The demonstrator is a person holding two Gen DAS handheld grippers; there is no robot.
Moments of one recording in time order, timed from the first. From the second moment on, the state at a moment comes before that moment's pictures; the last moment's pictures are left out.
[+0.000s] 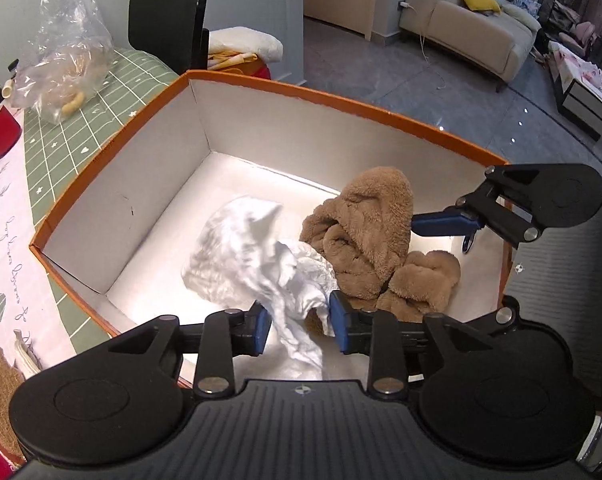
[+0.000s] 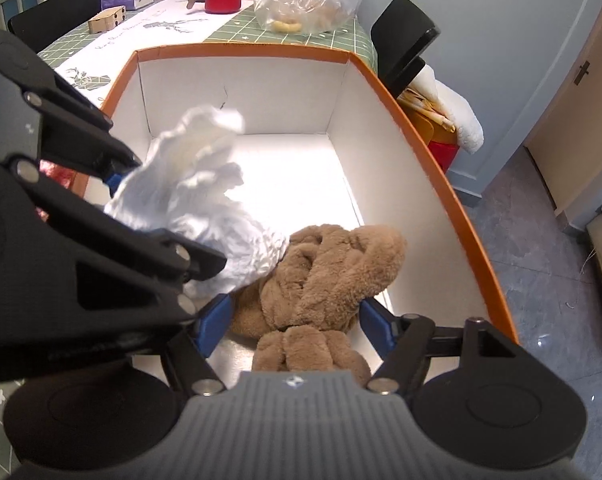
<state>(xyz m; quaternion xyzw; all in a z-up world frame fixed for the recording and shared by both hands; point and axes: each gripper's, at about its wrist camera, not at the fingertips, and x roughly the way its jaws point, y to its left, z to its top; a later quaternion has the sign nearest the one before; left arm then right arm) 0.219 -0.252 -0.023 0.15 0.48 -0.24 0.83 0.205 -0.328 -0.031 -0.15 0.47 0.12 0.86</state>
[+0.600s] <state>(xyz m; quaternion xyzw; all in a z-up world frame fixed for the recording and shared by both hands) 0.187 -0.193 0.056 0.14 0.43 -0.22 0.87 0.167 -0.334 0.028 -0.12 0.40 0.11 0.90</state>
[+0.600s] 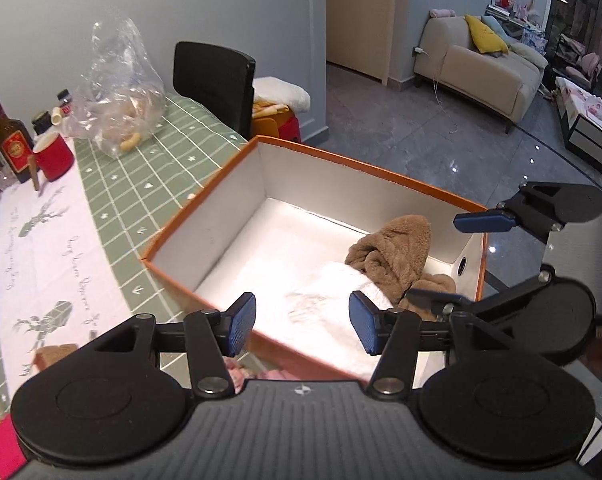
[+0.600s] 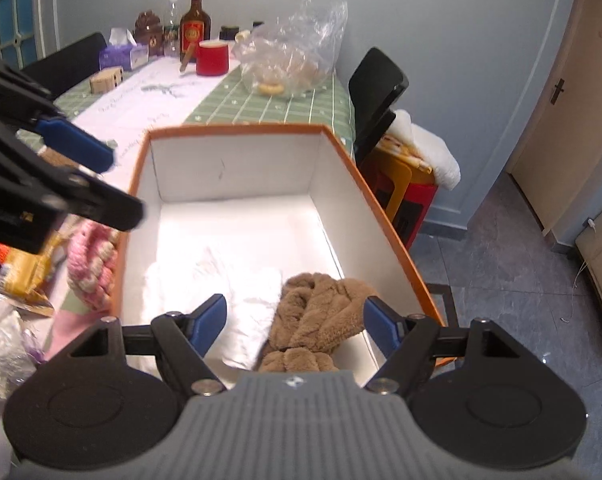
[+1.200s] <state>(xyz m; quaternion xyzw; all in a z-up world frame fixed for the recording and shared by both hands) 0.122 -0.046 0.066 0.08 0.40 -0.16 0.90 0.112 -0.259 0.053 -0.17 0.33 0.18 0.91</state>
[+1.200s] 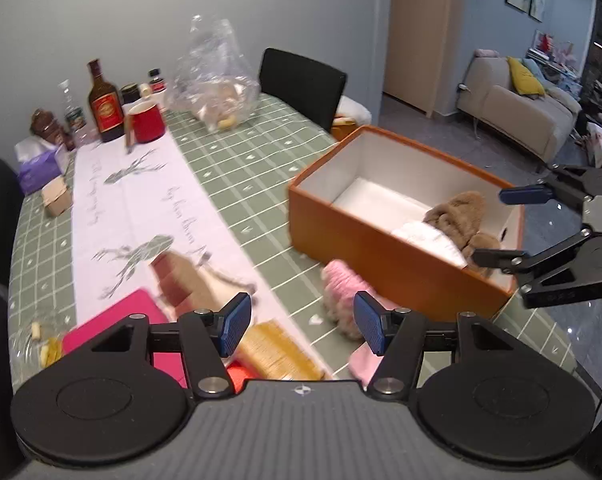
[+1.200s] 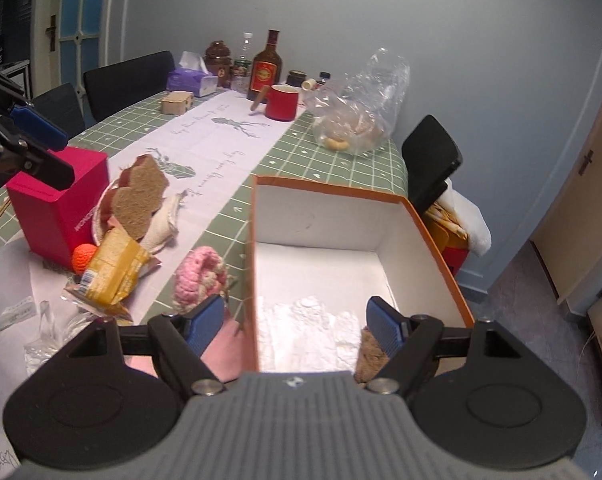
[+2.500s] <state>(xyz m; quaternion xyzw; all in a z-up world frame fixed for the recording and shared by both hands) 0.050 0.027 -0.089 0.17 0.49 -0.17 0.84 0.072 -0.154 -0.013 -0.31 0.35 0.27 0.84</state>
